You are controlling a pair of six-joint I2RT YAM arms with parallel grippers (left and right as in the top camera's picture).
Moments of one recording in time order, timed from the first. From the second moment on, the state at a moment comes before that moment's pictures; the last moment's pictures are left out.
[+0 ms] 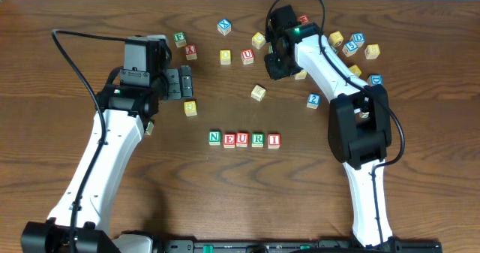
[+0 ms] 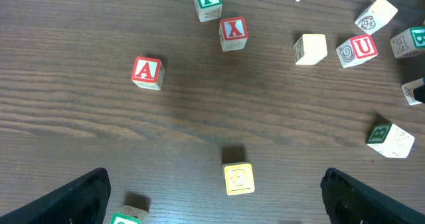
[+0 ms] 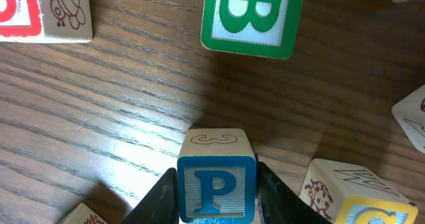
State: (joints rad) left arm -0.13 1.45 1.16 -0.60 -0.03 -0.17; right arm 0.36 2.40 2.02 -0.93 -0.01 0.05
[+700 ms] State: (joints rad) left arm -0.13 1.45 1.16 -0.60 -0.03 -0.17; right arm 0.36 2.40 2.02 -0.93 -0.01 0.05
